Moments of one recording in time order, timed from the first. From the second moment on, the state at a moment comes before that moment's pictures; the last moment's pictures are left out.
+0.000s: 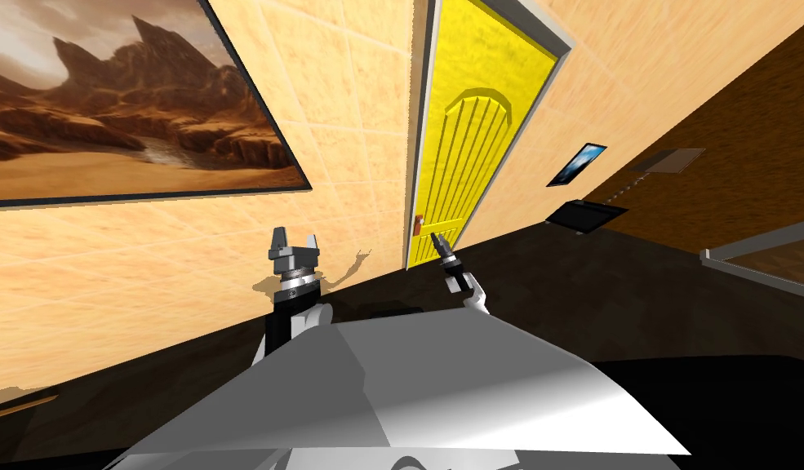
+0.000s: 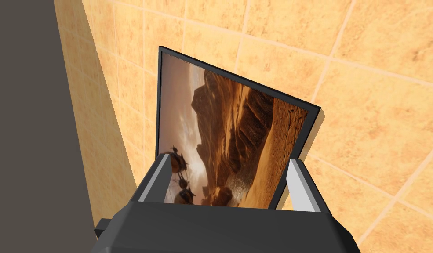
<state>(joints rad) 0.10 -0.23 -0.05 -1.53 0.30 -0.65 0.40</state>
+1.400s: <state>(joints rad) -0.07 -0.33 -0.07 -1.15 0.41 -0.68 0.58</state>
